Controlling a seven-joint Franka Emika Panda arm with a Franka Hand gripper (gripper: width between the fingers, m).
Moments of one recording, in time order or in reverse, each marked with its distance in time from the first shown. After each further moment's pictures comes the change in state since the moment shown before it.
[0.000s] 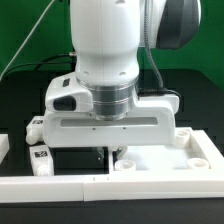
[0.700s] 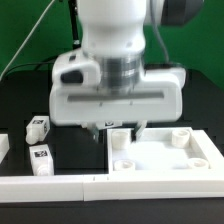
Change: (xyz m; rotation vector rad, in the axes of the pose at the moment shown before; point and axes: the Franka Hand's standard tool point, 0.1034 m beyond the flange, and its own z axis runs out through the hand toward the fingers) arm -0.038 -0.021 -0.045 0.020 0.016 -0.027
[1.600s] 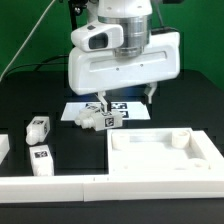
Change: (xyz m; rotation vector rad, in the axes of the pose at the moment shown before) arm -0.091 -0.005 -0.004 -0.042 0.151 -0.447
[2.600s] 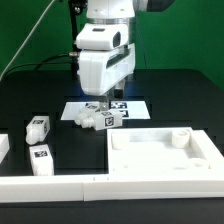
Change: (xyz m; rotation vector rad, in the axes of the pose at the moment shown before) arm -0.037 0.002 0.018 -0.040 0.000 -0.767
